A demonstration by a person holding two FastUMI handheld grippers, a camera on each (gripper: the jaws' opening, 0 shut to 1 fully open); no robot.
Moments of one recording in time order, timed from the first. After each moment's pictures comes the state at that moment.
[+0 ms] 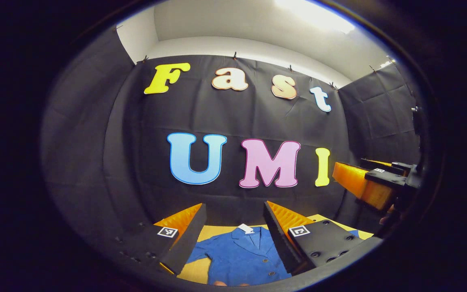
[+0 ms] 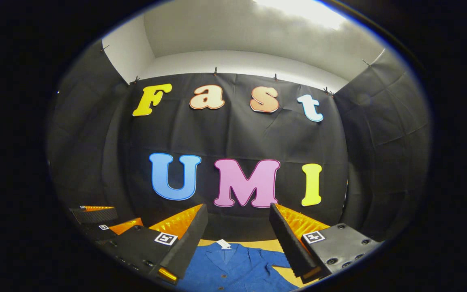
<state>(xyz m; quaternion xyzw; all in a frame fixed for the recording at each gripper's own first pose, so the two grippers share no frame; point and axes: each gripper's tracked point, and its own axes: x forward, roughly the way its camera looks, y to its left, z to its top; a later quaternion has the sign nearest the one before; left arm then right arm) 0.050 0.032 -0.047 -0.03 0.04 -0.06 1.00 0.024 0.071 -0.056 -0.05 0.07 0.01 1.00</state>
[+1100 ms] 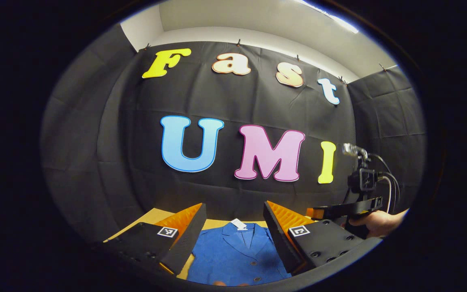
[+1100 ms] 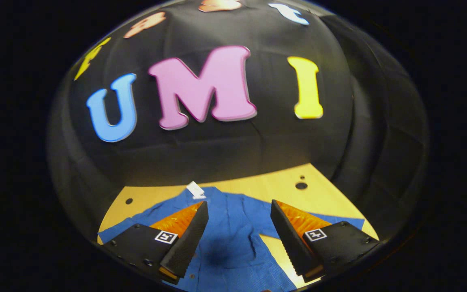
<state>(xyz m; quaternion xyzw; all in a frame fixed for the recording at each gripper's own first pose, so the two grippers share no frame) 0.114 -0.030 -0.085 -0.05 0.08 -0.04 1.00 0.144 -0.118 -0.341 0.03 0.42 -0.08 0.90</state>
